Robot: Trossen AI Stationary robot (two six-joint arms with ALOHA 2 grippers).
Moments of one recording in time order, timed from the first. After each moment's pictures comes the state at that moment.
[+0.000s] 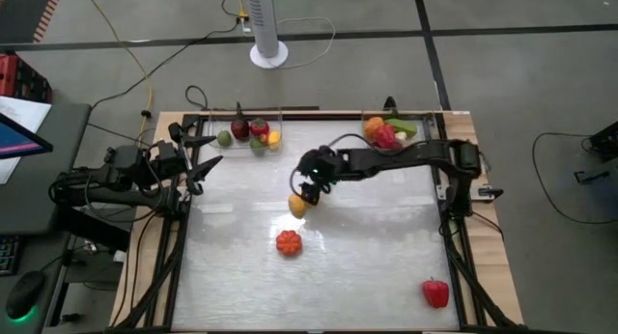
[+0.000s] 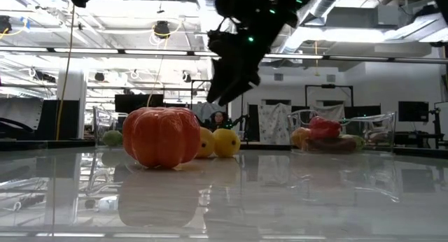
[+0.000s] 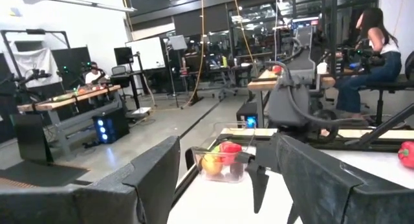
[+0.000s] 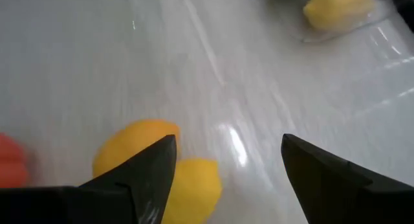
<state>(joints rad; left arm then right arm) 0.01 0.30 0.59 -0.18 -0.38 0.17 -0.09 1.89 1.41 -0.40 0.16 0.18</state>
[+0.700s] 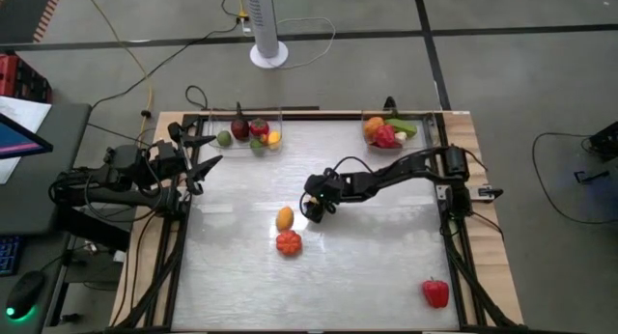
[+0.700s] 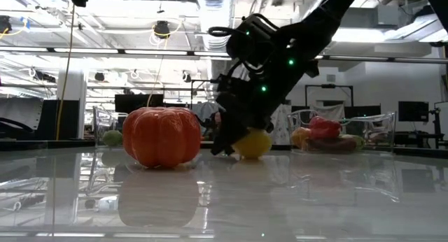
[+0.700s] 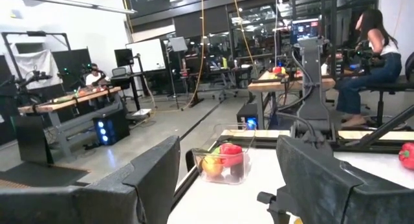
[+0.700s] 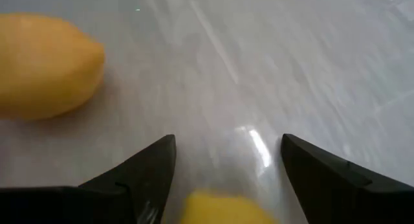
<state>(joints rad) 0.01 0.30 0.59 -0.18 -0.38 0.17 -0.03 1.98 1.10 0.02 0.18 0.33</state>
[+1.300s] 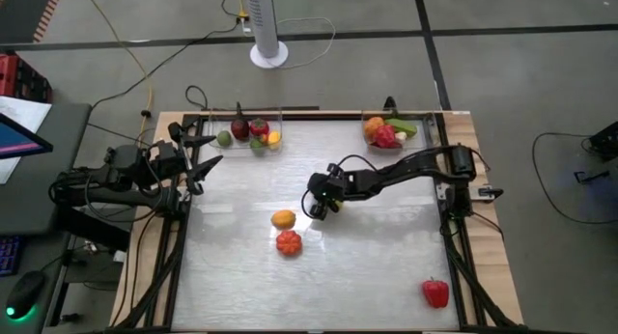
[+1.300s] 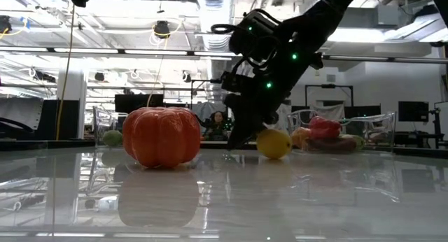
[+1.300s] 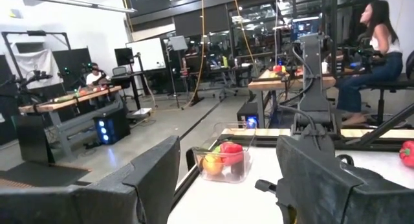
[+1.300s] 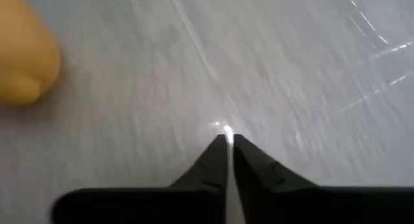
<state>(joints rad) 0.01 0.30 0.59 -0.18 -0.38 0.17 -0.03 1.93 1.10 -0.07 0.26 0.26</state>
